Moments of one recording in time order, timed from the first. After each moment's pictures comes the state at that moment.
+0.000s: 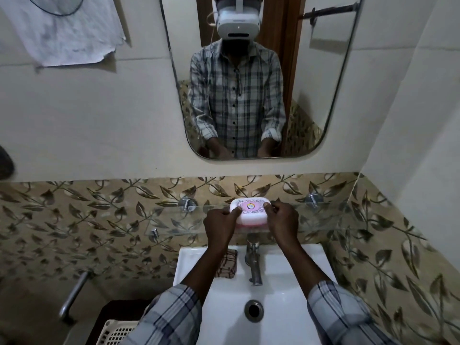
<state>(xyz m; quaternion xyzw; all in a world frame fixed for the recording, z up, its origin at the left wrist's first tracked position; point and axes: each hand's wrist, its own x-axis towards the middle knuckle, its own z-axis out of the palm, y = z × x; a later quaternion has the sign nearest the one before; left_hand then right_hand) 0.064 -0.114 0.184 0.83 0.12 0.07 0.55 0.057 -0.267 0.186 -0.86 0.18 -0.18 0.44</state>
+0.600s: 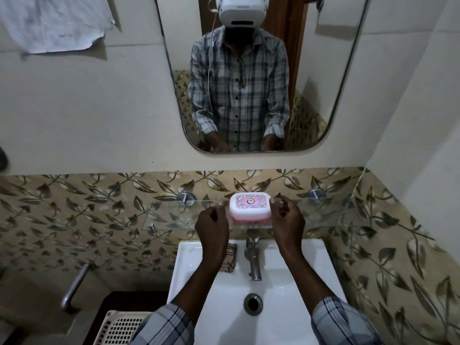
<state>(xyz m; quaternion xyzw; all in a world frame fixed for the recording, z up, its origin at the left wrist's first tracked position) 0.042 -0.110 0.172 0.79 0.13 0.20 0.57 0.047 -0.271 0.160 -0.76 0.19 -0.26 0.57</state>
